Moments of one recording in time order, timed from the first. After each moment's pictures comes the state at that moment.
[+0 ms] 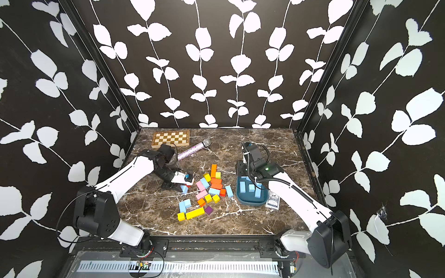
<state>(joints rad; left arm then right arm) -0.35 1.52 1.21 -1.17 0.48 1.46 0.56 1.28 1.07 -0.58 0.01 0.46</state>
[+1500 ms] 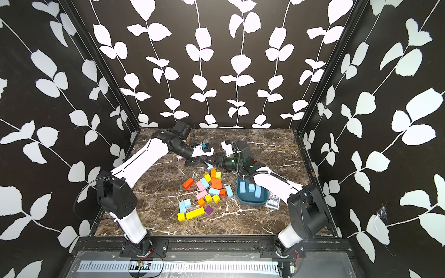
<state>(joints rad) -0.49 1.77 1.69 -1.08 0.74 1.14 0.58 1.54 1.03 0.10 -0.68 1.02</state>
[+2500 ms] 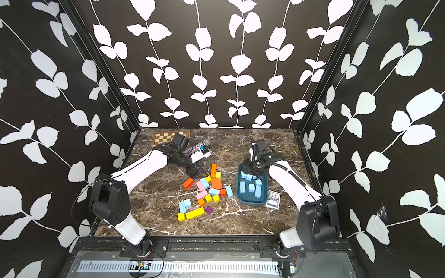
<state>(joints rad) -0.47 1.66 1.27 -0.75 0.66 0.50 0.36 1.46 1.18 -0.84 -0.16 0.42</state>
